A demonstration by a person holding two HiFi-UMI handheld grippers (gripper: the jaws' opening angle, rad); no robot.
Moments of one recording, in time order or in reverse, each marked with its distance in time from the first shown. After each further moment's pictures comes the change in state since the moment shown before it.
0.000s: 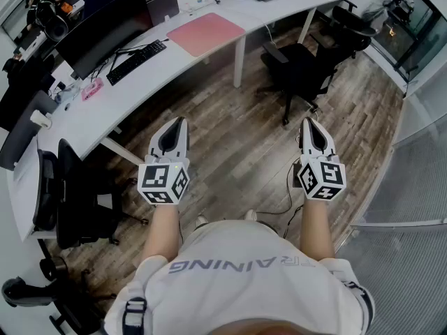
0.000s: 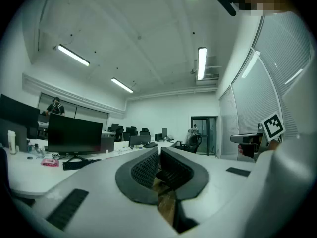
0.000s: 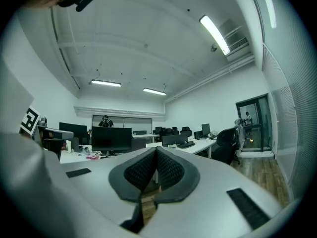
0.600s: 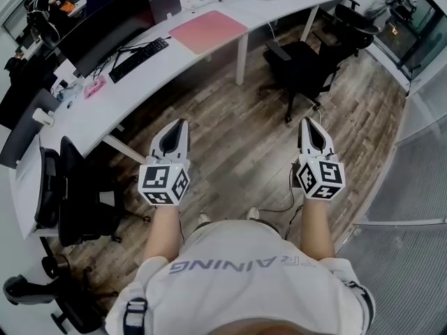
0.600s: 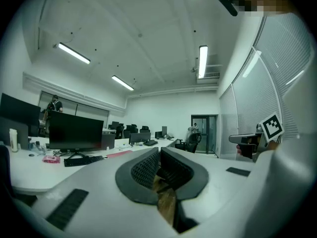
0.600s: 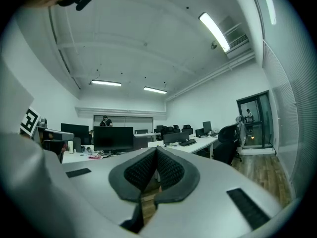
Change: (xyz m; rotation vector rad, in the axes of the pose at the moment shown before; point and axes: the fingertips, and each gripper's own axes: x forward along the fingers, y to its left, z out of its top) left arm -0.009 -0.001 -0.010 -0.012 0.026 0.001; right arm -0.003 0.007 -0.008 0.016 0.015 0.013
